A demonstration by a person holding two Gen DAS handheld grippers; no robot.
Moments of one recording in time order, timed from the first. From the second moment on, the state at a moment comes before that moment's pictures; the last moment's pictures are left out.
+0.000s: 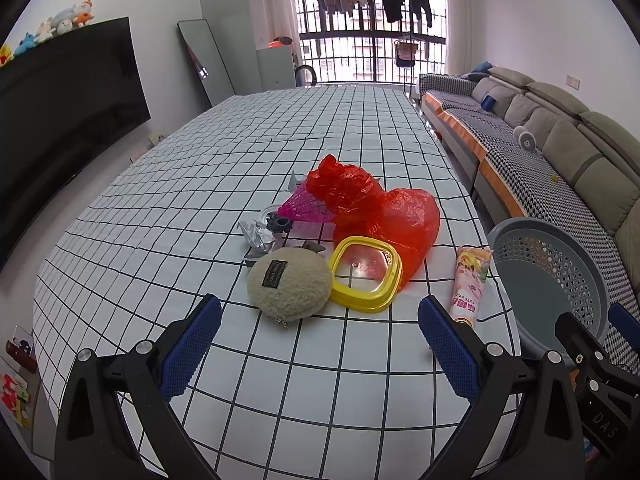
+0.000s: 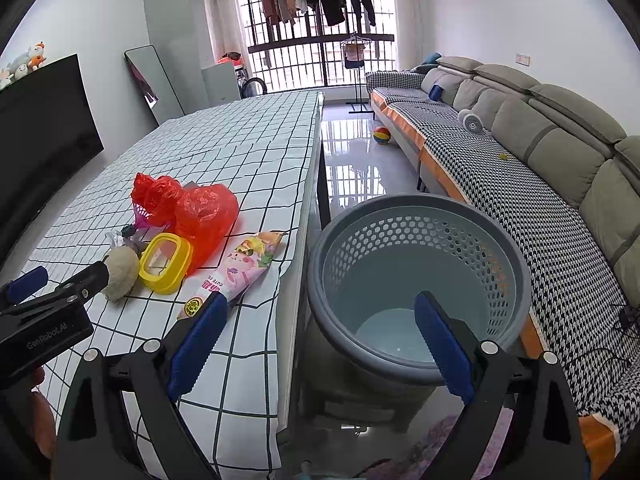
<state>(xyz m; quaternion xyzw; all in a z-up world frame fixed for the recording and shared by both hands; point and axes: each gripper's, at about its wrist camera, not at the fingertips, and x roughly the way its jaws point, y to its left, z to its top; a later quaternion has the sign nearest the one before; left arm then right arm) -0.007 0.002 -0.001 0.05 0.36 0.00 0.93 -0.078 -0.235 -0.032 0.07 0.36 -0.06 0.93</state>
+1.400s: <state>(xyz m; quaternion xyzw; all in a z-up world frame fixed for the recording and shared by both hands) 0.026 0.059 -0.028 0.01 0.39 0.03 0.92 -0.017 -0.192 -0.059 0.05 0.42 -0.03 0.91</state>
